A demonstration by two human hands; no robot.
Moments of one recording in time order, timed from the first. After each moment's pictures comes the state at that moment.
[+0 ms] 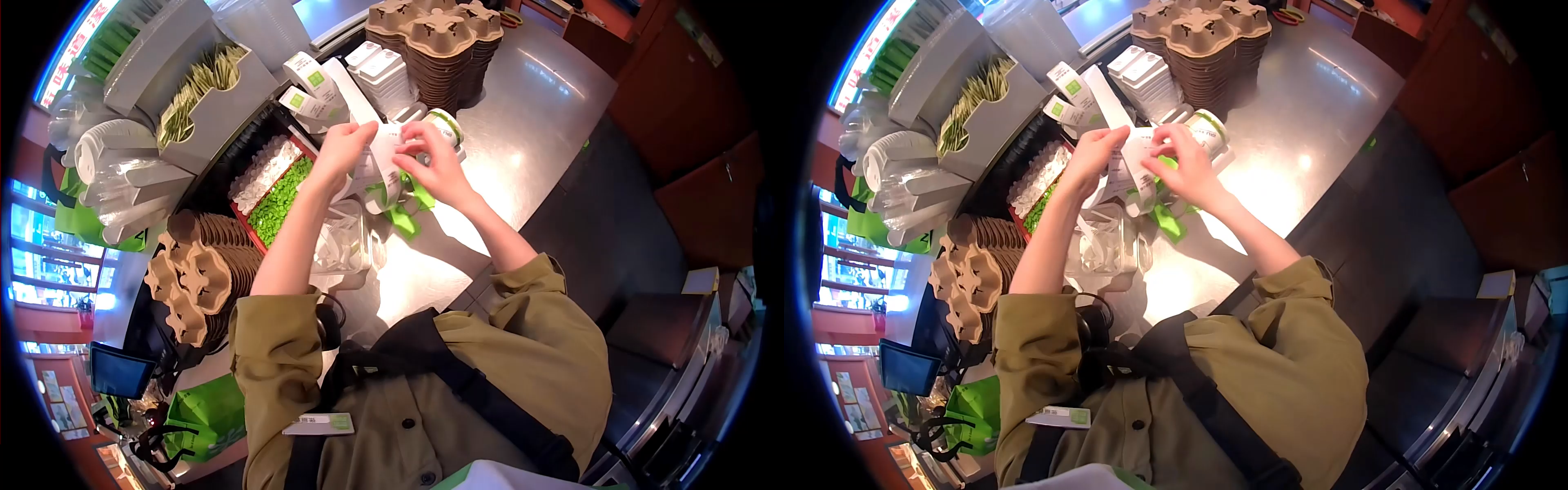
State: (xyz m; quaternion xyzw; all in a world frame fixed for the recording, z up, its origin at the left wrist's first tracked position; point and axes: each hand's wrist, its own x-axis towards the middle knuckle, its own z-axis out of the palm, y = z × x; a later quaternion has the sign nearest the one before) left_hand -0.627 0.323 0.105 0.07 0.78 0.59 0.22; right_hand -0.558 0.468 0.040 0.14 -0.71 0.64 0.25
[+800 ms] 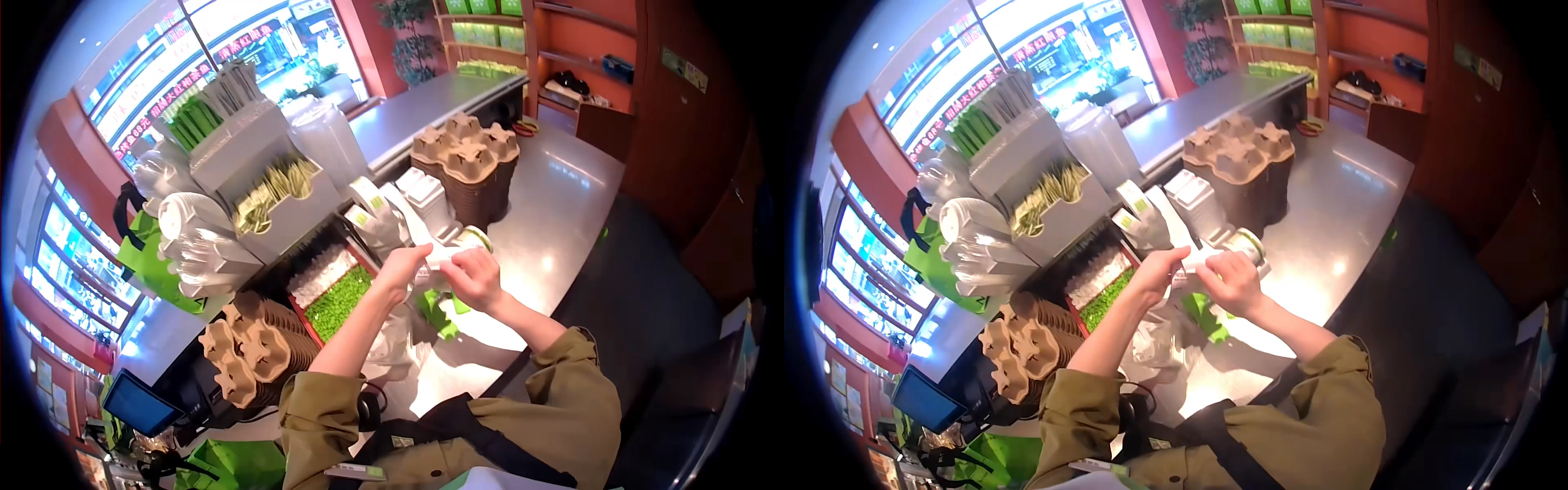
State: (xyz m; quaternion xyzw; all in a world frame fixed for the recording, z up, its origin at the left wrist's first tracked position) left_hand -0.608 0.323 0.112 0.05 0.66 0.69 0.28; right_hand -0.531 0.471 0.082 0.25 -0.78 0.15 0.56
